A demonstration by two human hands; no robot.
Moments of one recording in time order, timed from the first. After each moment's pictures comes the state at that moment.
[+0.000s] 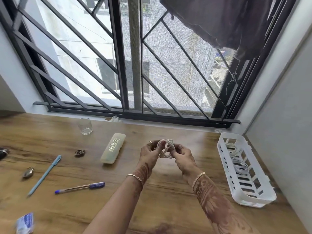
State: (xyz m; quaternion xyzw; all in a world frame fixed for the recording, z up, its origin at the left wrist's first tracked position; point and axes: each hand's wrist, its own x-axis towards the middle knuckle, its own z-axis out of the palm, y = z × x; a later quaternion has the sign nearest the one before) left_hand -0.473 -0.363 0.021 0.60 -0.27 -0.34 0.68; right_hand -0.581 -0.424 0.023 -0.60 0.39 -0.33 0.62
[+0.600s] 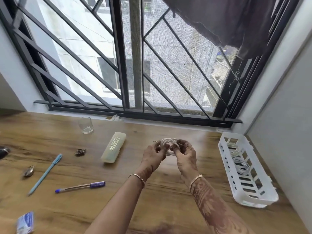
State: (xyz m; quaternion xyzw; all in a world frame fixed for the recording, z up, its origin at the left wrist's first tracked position) left_hand -0.470 -0.367 0.013 0.69 -0.35 -0.31 0.55; right_hand -0.574 -0.418 0.025 -0.51 0.39 -0.46 0.61
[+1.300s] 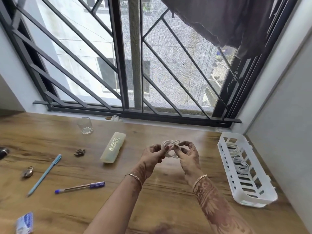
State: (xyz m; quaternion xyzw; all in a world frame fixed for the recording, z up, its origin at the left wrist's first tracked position) left_hand -0.469 -0.364 0.012 0.59 -0.28 -0.45 0.61; right_hand -0.587 -0.419 0.028 -0.49 0.39 -0.43 0.65
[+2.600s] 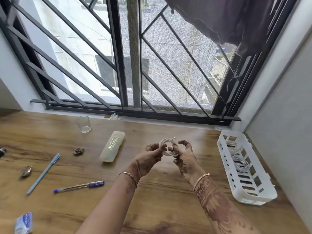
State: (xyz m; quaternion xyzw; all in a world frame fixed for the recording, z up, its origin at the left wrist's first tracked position) left_hand -0.458 -0.356 0.018 0.48 -0.25 -0.55 0.64; right_hand -0.589 -0.420 0.030 -0.41 0.39 -0.34 0.76
